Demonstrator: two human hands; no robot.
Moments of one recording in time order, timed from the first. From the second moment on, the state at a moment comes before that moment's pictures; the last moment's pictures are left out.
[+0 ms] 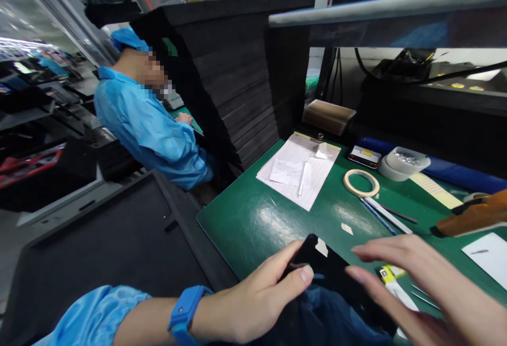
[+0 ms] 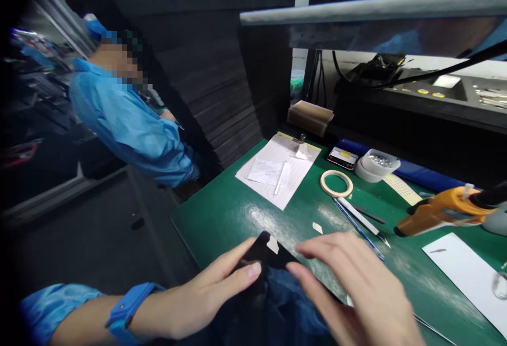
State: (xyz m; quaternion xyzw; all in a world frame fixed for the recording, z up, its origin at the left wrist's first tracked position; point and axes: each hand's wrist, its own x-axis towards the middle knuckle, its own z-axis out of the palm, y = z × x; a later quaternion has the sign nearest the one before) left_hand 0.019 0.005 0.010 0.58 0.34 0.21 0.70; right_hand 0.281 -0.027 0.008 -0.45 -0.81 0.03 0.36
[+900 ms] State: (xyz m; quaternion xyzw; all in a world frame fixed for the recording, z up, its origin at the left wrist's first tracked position) left_hand 0.022 0.013 0.005 0.61 0.33 0.16 0.70; right_hand 0.274 0.010 -0.002 -0.33 -0.87 0.05 0.36
